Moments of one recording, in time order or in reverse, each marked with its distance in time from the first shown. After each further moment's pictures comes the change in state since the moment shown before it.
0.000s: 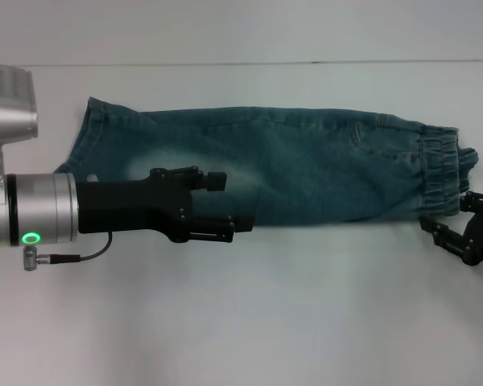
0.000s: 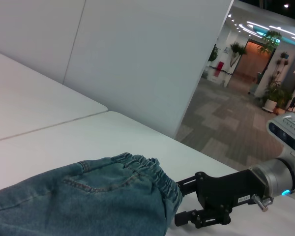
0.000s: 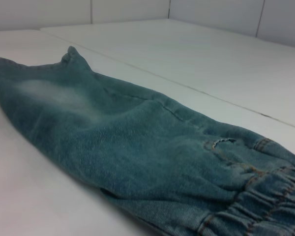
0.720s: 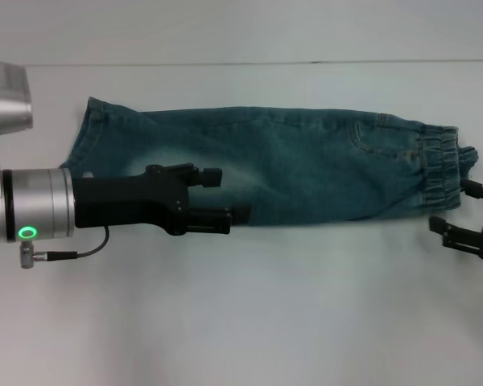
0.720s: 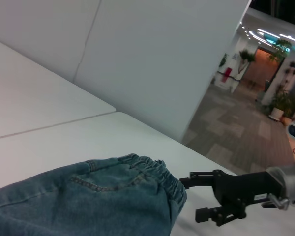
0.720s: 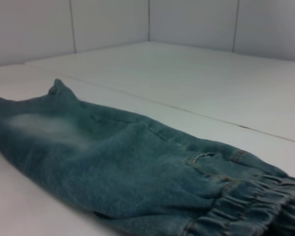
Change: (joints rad) left arm -0.002 0.003 -0.010 0.008 0.002 -0.003 -0.055; right arm -0.036 0.010 0.044 -0.071 0.005 -0.082 0.099
